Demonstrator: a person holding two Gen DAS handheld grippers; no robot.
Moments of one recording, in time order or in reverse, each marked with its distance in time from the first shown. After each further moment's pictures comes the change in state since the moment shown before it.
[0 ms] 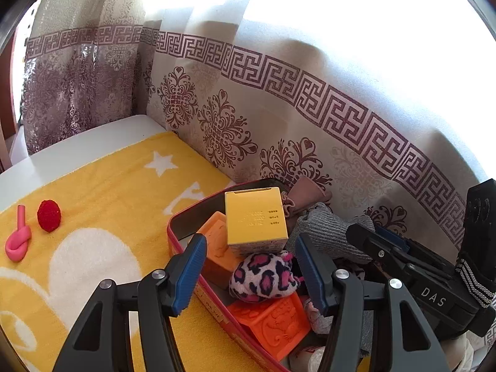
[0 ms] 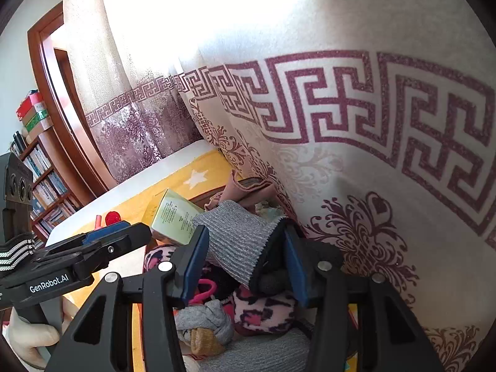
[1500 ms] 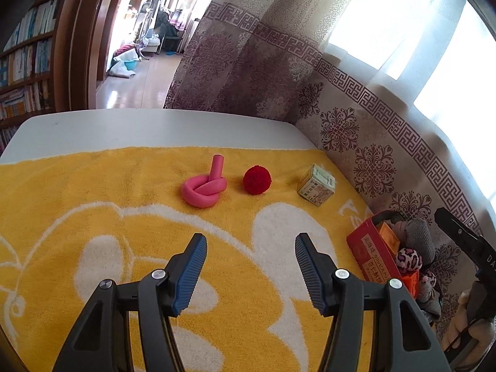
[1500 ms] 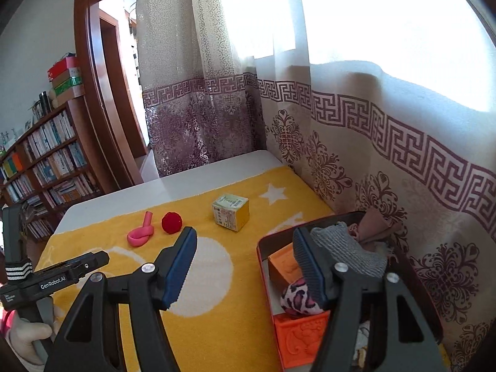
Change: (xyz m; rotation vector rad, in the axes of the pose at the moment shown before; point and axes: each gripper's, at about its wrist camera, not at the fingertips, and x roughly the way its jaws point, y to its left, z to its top) left arm -0.131 0.204 -0.066 -0.347 -0.099 0.255; right arm 0.019 0.163 0.007 -0.199 -0.010 0.062
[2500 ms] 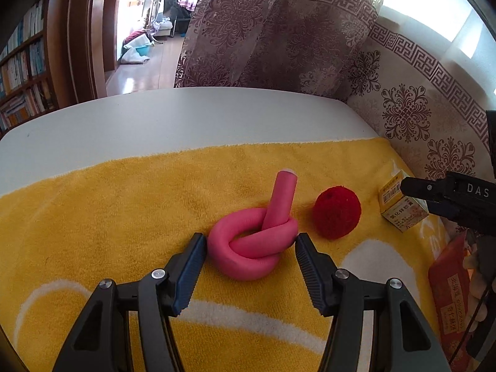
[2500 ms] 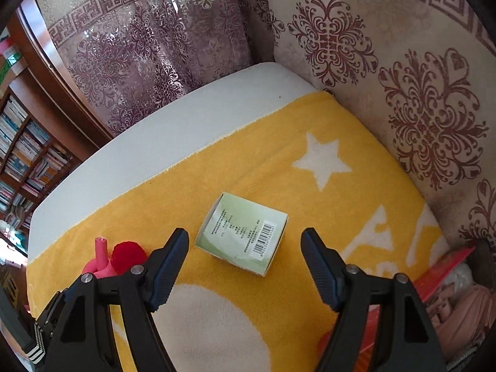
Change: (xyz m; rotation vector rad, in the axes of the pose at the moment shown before) left arm 0.134 0.037 0.049 0.041 0.117 0.142; right arm 0.232 0.010 0.039 0.137 0.458 -0.045
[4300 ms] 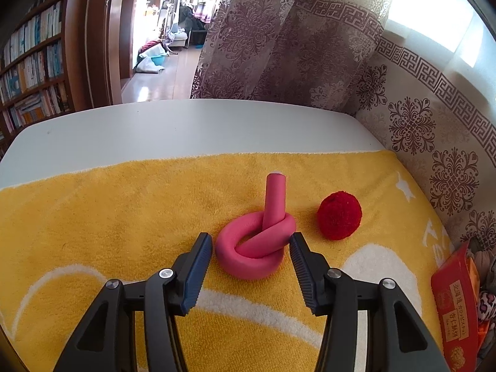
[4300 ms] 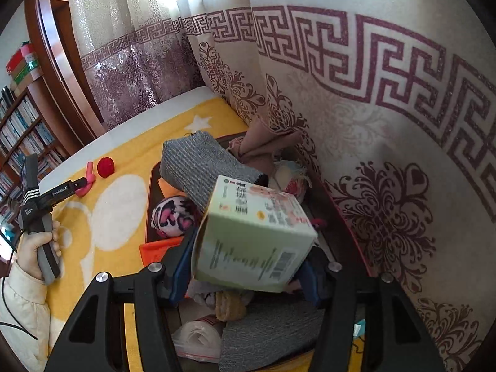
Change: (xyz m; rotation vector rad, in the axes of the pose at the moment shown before) left arm -0.014 0.000 -0.010 -0.039 -0.067 0.049; right arm -0.177 -0.156 -0.158 -0.016 -0.190 -0.064
